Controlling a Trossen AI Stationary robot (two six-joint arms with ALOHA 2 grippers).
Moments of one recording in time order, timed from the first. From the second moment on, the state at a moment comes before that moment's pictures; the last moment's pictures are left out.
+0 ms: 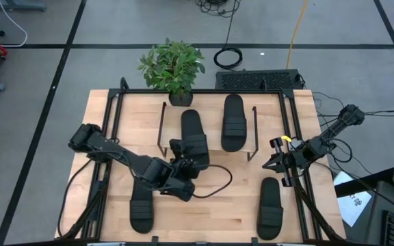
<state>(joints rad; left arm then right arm) -0.43 1.84 1.67 -0.99 -0.94 -0.14 0.66 0.27 0.02 0.53 0.34 -0.28</state>
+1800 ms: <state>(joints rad) -0.39 1.90 1.66 -1.04 -1.15 0.05 0.66 0.27 0.02 0.53 0.34 -0.27</state>
